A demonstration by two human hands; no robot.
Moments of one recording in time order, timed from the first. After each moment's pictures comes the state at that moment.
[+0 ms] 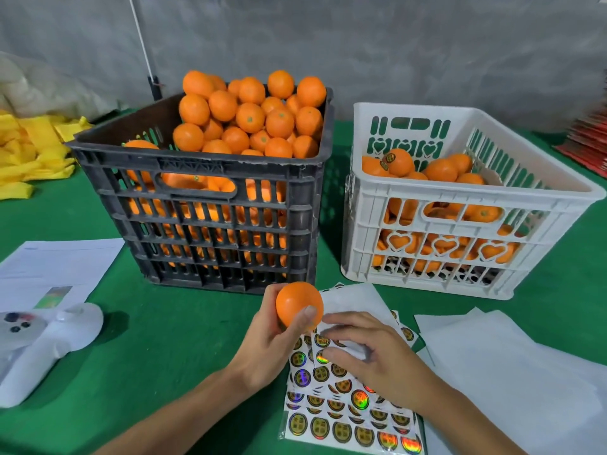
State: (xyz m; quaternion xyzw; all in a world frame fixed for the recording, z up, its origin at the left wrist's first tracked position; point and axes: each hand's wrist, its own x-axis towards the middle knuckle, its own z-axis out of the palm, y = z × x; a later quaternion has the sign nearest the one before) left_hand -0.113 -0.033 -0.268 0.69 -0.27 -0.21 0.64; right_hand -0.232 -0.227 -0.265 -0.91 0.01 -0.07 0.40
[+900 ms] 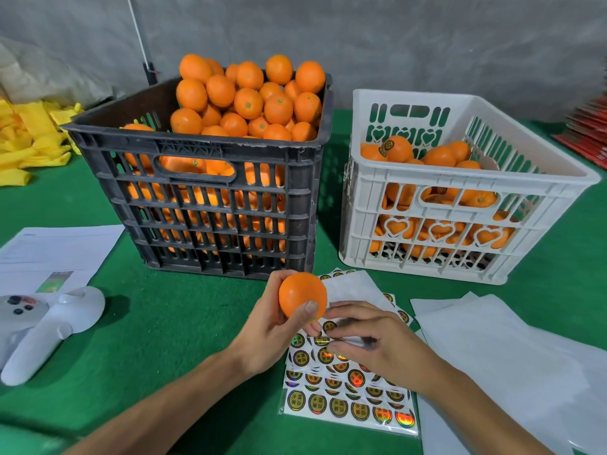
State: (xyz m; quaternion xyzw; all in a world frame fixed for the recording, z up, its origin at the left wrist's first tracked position) left_hand -0.119 -0.030 -0.261 0.67 -0.33 -0.22 0.63; right_hand -0.241 -0.231 -0.260 -0.91 -0.05 -0.09 0.39
